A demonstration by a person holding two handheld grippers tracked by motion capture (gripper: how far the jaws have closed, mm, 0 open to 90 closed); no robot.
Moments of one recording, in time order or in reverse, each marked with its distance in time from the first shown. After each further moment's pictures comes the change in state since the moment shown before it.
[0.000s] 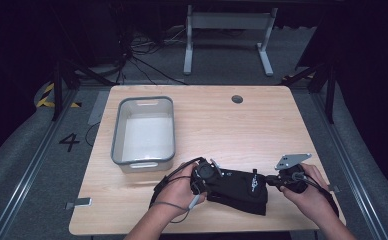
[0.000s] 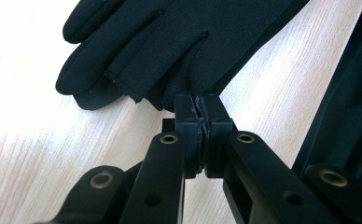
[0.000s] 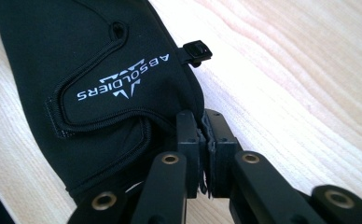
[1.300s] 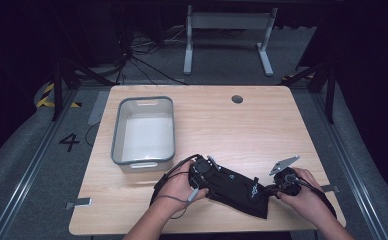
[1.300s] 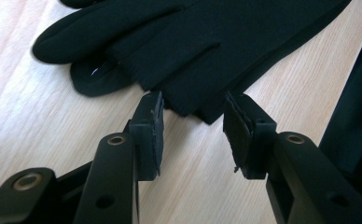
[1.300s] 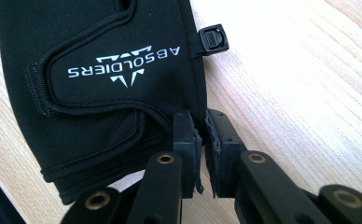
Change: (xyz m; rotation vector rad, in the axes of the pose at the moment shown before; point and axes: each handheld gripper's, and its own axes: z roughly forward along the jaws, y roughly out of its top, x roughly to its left) left arm 0.021 0.000 0.023 -0.030 -0.085 -0.098; right arm -0.005 -0.015 0.032 0.181 0.098 0.038
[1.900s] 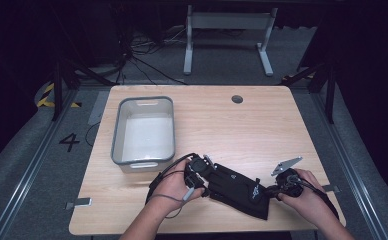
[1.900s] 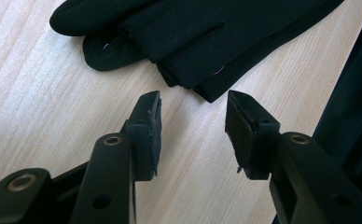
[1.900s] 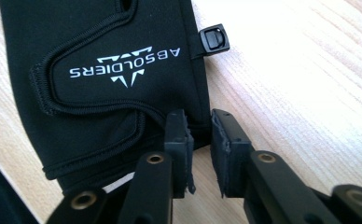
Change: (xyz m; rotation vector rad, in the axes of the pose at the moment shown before) left arm 0.003 -0.007 -0.016 0.010 -0.003 -0.002; right arm 0.000 -0.005 -0.002 -0.001 0.009 0.032
